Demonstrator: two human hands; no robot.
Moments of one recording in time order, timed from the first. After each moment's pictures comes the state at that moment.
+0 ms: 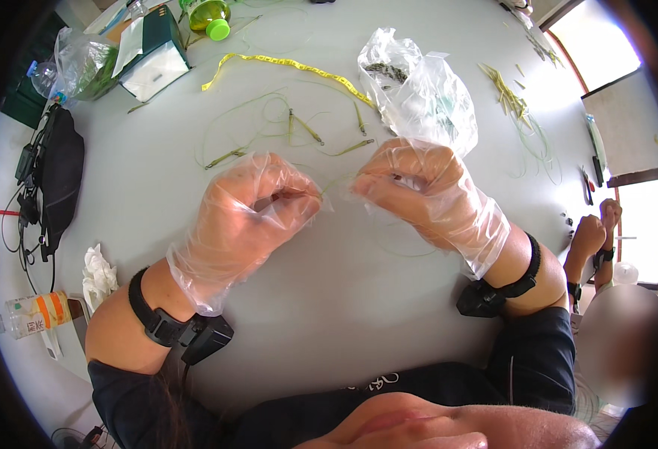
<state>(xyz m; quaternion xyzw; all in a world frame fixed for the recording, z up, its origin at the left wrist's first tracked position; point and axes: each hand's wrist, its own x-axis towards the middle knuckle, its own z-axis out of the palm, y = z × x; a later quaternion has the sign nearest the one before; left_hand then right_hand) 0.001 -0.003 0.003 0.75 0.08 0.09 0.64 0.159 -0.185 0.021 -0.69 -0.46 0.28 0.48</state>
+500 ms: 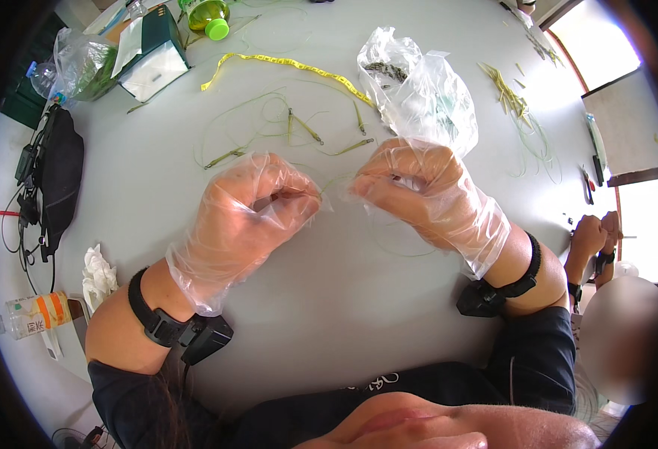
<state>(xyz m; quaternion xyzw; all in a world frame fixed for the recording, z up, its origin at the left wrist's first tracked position) 0.002 -0.004 0.005 0.77 0.08 0.09 0.63 0.158 -0.185 0.023 -0.70 -0.45 0.29 0.47</state>
